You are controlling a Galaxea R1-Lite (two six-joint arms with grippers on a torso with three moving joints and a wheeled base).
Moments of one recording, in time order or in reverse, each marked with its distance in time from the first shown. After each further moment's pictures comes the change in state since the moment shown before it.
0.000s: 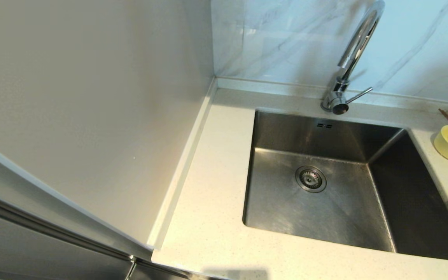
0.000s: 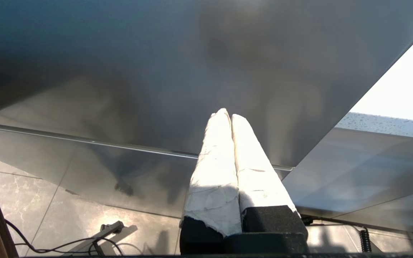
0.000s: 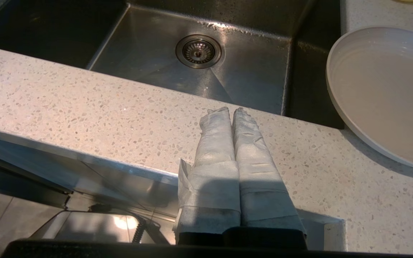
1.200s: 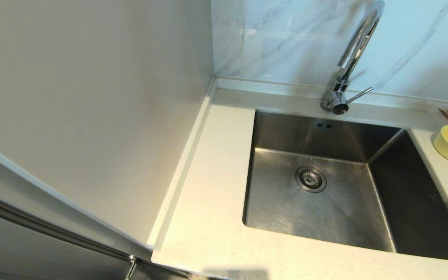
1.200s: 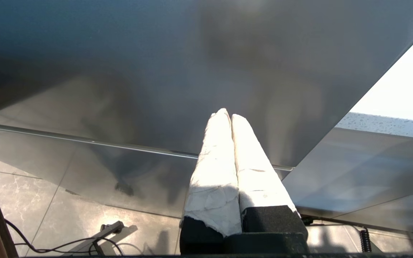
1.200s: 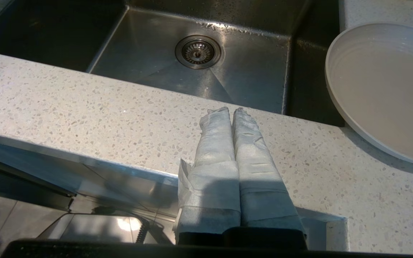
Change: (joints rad) left arm 0.000 0.000 0.000 0.000 0.000 0.000; right arm 0.000 0.002 0.000 0.000 -0.004 0.021
